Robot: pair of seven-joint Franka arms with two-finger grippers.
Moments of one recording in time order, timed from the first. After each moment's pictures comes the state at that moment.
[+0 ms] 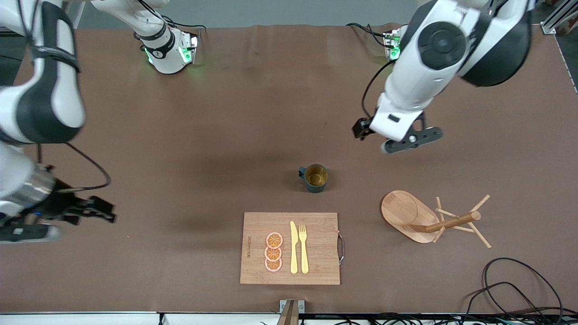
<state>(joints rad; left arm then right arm) -0.32 0.27 -0.26 -1.51 0.02 1.73 -0.91 0.07 0.48 -0.10 -1.18 0.13 1.87 -0.02</state>
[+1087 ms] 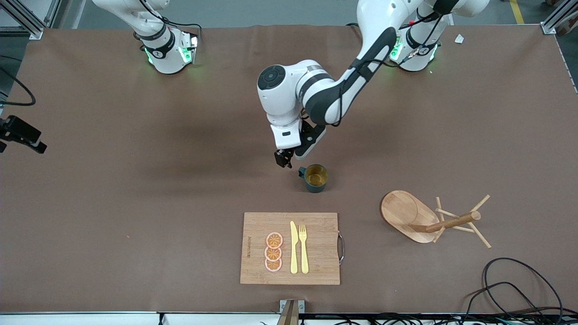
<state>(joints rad) -0.70 0.68 -0.25 -1.44 0.48 2.04 -2.03 -0.03 0.03 -0.07 -1.54 0.05 1.74 -0.03</state>
